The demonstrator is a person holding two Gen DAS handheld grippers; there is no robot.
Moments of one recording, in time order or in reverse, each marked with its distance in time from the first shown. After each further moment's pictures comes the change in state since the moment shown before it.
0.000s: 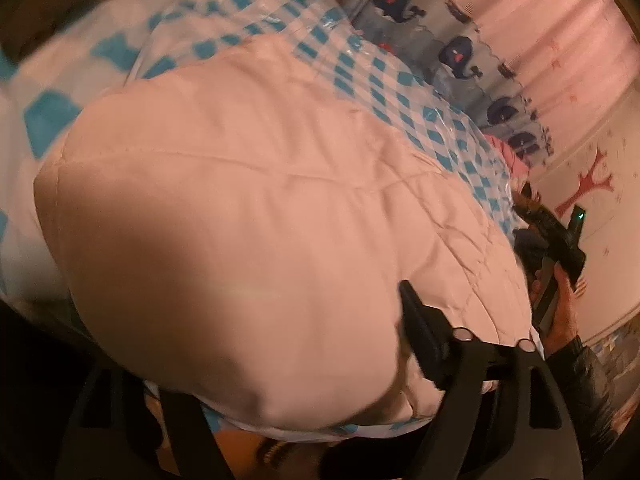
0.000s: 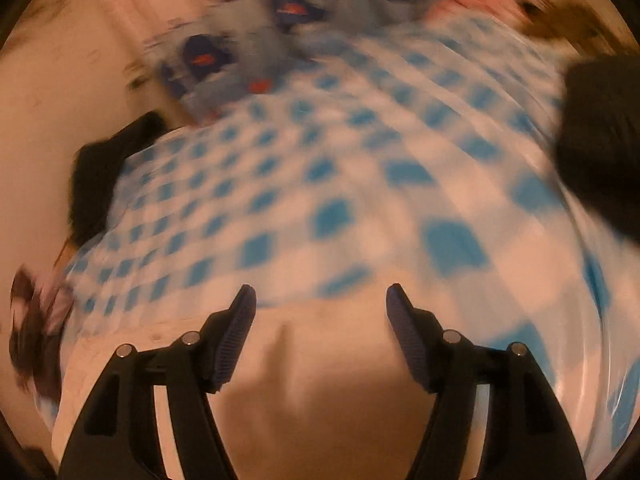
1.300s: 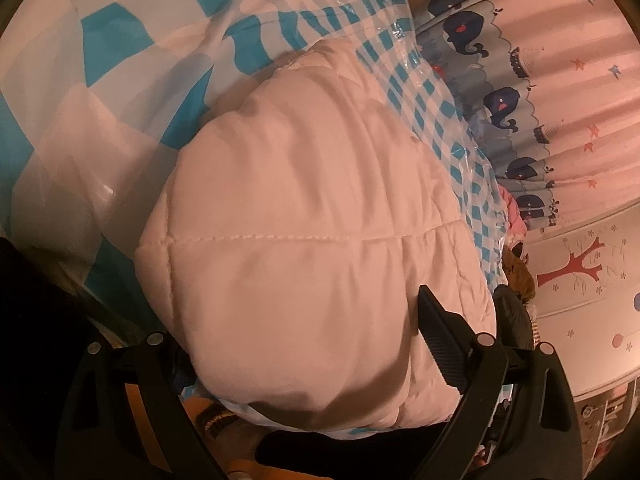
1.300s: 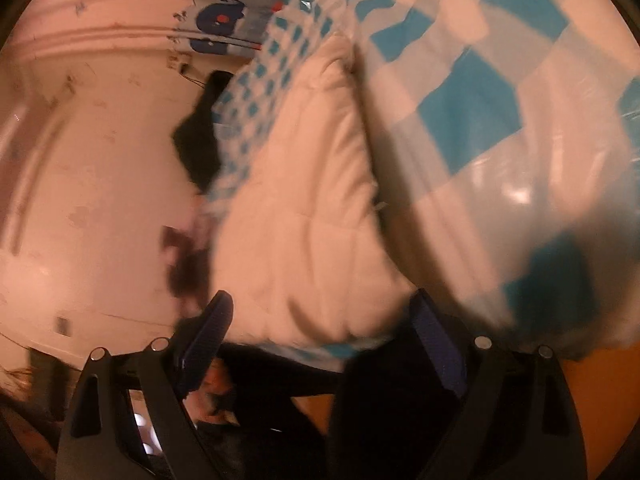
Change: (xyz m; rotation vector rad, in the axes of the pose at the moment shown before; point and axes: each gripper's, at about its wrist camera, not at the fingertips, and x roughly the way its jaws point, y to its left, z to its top) left arm 0.007 0.053 0.016 -0.317 0.060 -0.051; right arm -0.118 -0.128 -0.186 0.539 0.370 0.580
